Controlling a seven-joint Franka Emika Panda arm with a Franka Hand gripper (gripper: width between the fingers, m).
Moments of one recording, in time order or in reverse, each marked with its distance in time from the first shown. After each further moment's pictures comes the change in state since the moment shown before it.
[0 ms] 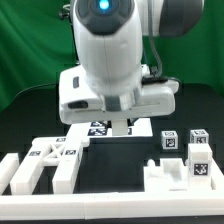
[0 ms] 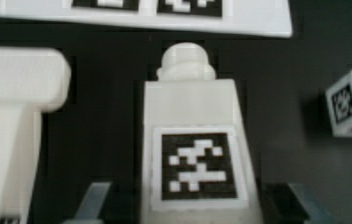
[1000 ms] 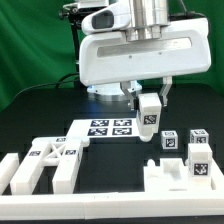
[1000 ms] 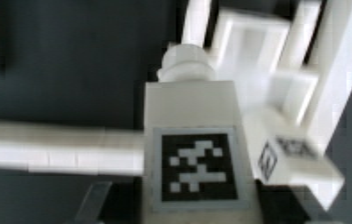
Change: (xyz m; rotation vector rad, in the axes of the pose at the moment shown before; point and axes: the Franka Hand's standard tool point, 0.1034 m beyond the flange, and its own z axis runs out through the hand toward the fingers) arm 0.041 -0.048 -0.106 -0.054 0.816 -0.109
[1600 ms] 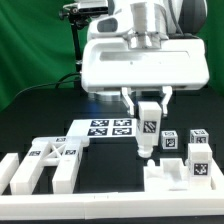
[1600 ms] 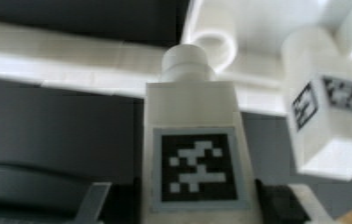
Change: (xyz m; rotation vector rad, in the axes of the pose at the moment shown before) arm 0.002 -0.003 0.019 -0.072 0.268 -0.031
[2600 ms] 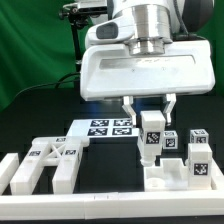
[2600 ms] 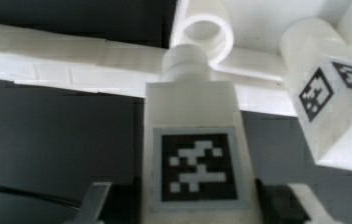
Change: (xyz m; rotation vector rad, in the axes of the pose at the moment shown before) arm 0.023 0.008 0.015 0.031 -0.054 -0.003
